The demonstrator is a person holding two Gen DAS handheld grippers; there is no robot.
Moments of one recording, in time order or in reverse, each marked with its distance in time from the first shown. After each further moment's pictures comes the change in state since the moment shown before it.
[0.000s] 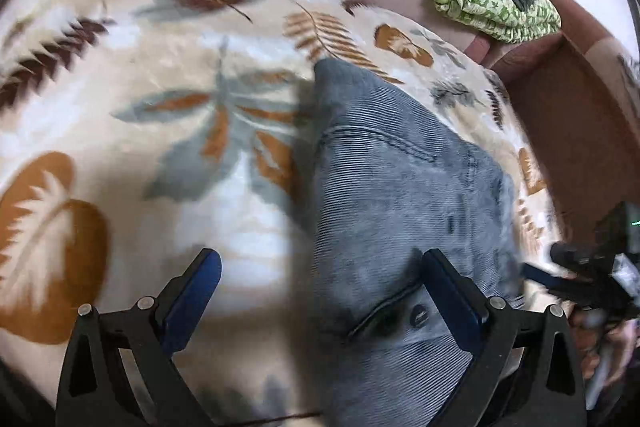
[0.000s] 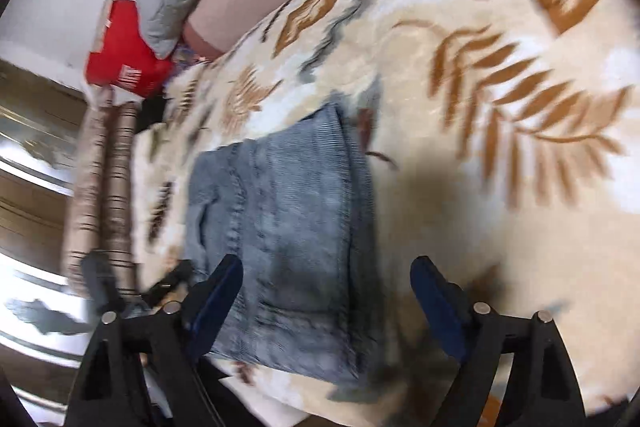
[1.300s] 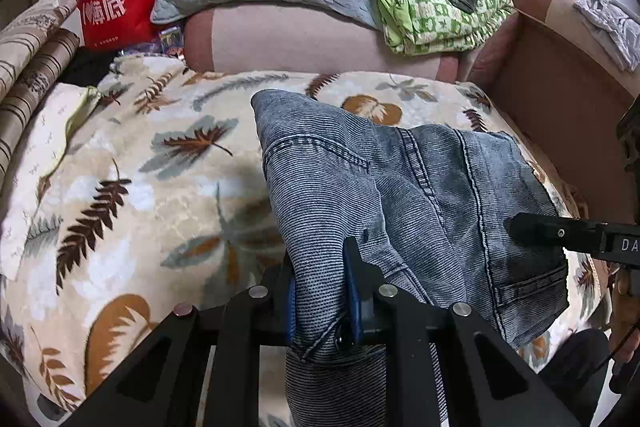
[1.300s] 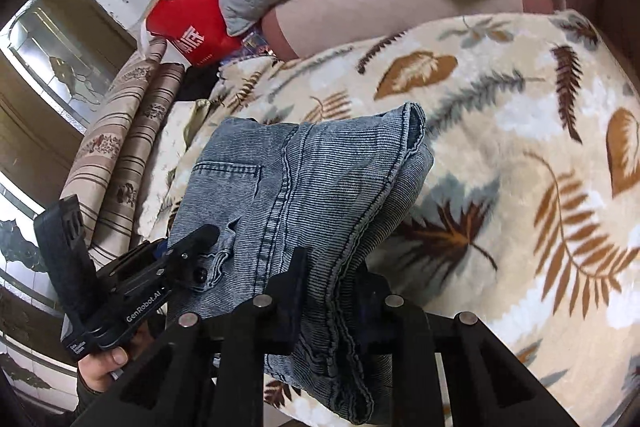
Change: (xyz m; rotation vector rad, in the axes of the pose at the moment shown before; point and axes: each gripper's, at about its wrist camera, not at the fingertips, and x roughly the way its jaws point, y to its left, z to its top) left arm -0.076 -0.065 0.034 0.302 -0.223 0.180; right arm -0.014 0.130 0.015 -0.330 -0.091 -0.074
